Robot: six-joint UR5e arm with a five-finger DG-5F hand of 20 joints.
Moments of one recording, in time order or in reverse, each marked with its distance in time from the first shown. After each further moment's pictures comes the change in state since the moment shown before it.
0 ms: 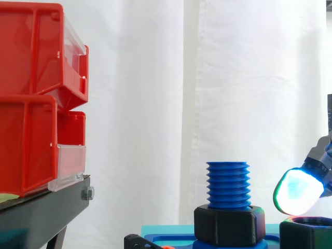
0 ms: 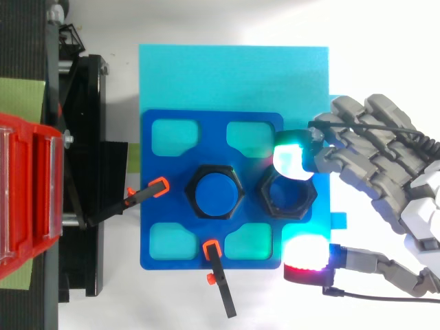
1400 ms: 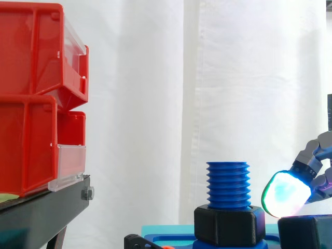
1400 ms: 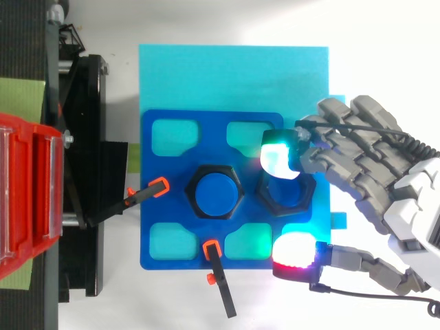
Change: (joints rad) arm -0.009 -0.031 0.032 0.002 -0.013 -0.021
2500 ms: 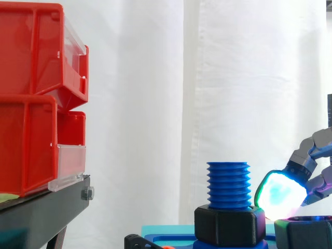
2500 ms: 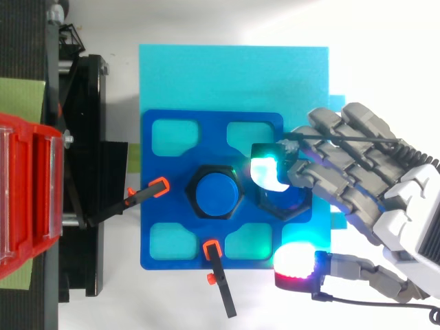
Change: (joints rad) arm -0.007 0.007 0.061 -0.237 -0.060 0.086
